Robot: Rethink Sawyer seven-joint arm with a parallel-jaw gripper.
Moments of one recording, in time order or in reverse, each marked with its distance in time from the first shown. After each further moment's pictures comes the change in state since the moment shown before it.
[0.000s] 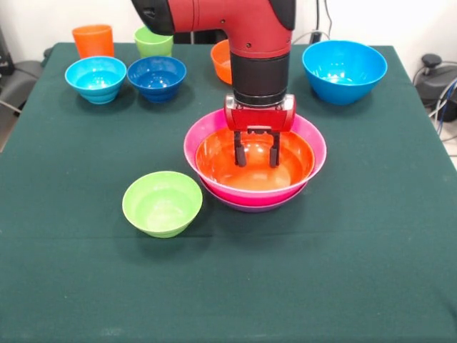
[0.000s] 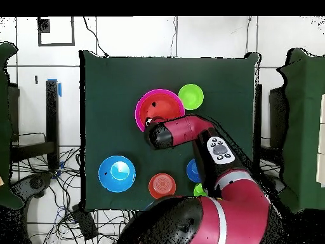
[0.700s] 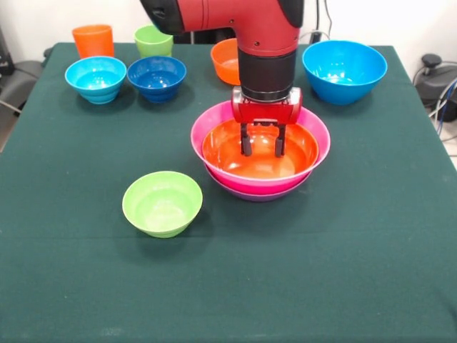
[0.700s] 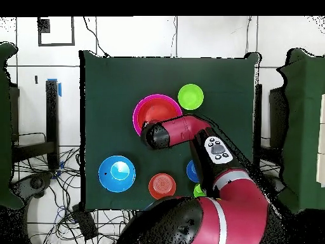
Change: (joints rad) arm 0.000 -0.007 0.022 0.018 0.011 0.094 0.000
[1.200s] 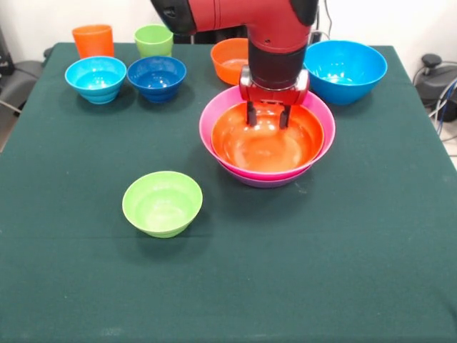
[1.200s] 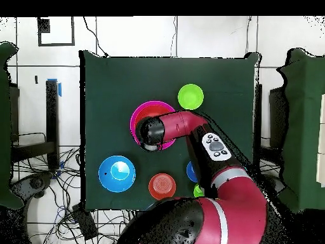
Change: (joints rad) arm -0.002 -0.010 0.048 -0.018 0.064 0.335 0.000
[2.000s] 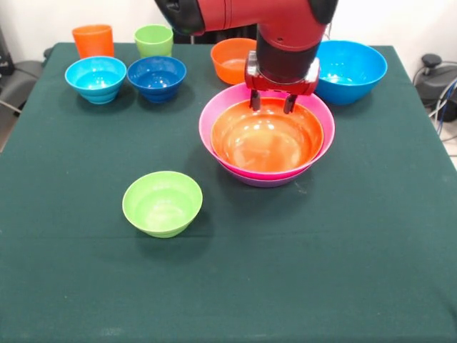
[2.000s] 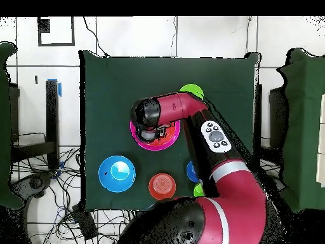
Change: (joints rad) arm -0.003 -0.008 0.080 -0.119 0.005 0.300 -0.021
